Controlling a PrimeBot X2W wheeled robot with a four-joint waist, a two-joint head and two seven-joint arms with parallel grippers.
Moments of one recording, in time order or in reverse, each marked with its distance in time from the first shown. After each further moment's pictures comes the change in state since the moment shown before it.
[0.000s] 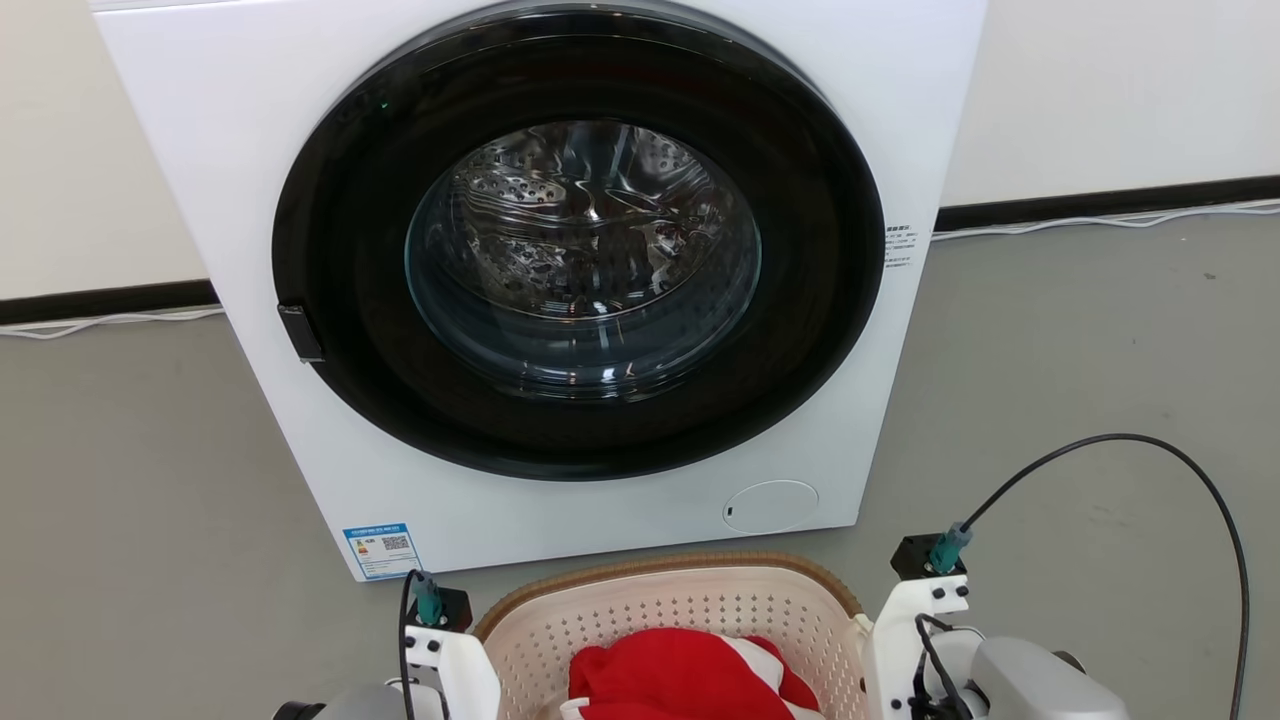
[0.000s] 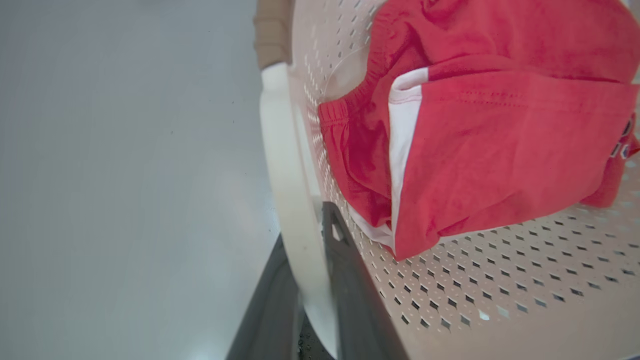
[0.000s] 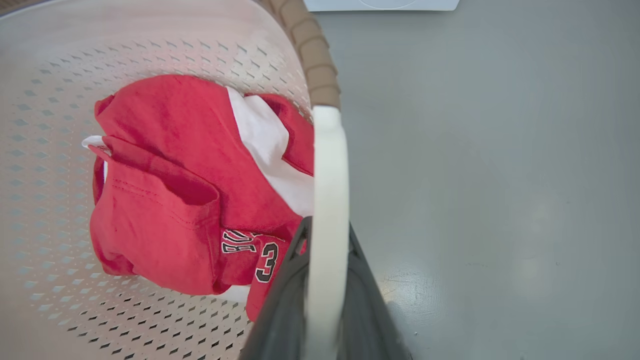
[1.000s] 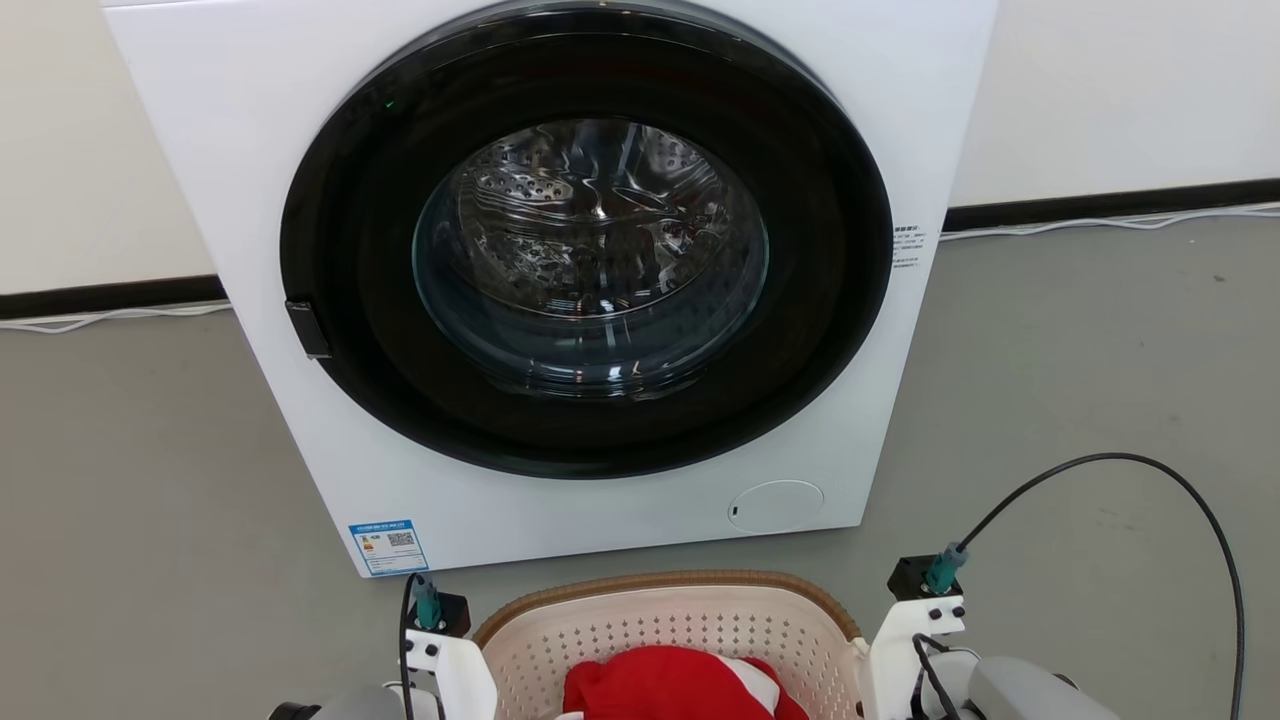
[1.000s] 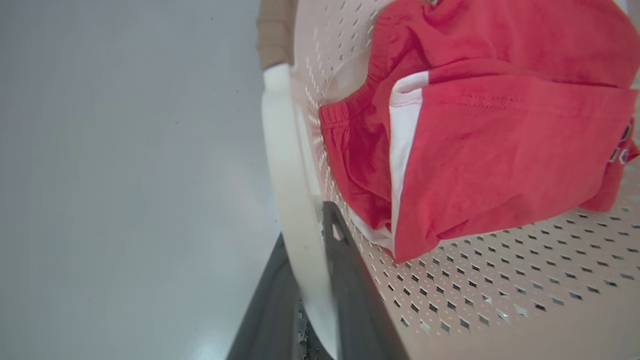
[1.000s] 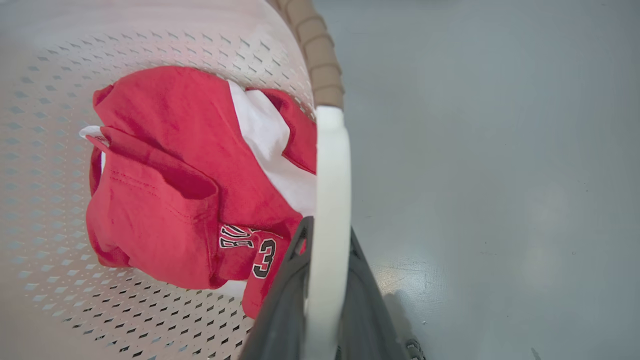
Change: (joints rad) left arm 0.002 0.014 -0.067 -0.012 -0.044 0.000 0.018; right arm 0.021 -0.005 0.089 -0.006 0.098 0.000 0.007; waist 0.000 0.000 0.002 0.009
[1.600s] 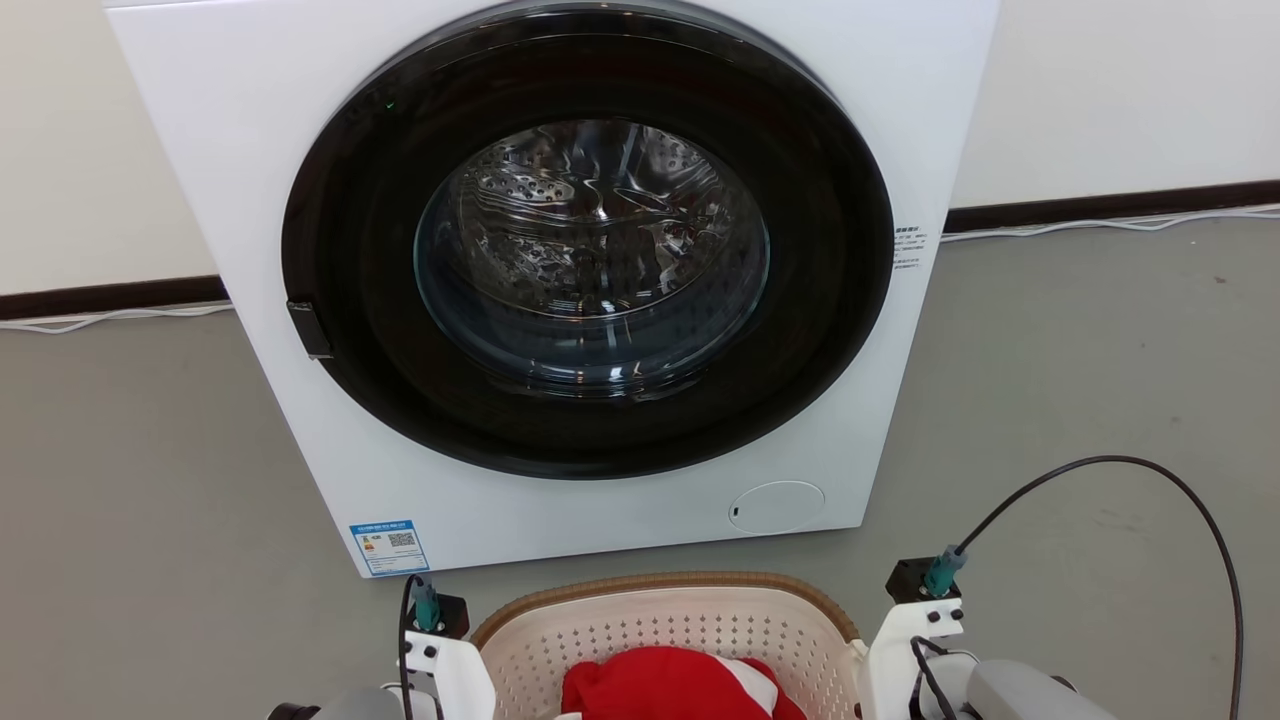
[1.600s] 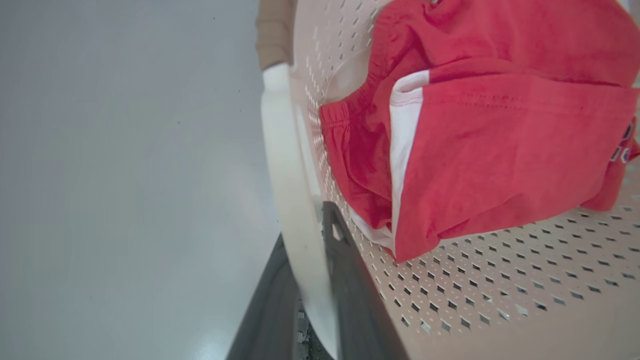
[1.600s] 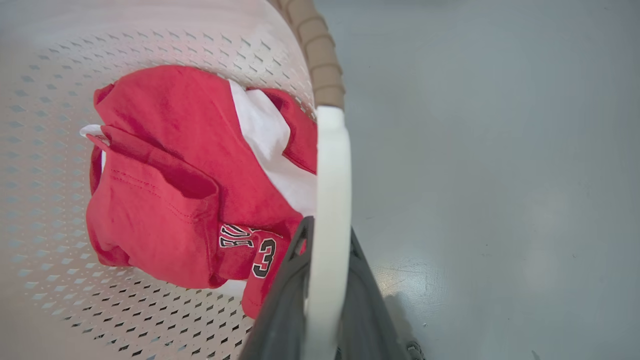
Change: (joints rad) left arm 0.000 0.002 -0.016 0.004 -0.009 0.000 -0.005; right arm -0.001 0.000 0.040 0.003 0.036 0.000 -0.016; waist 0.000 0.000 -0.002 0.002
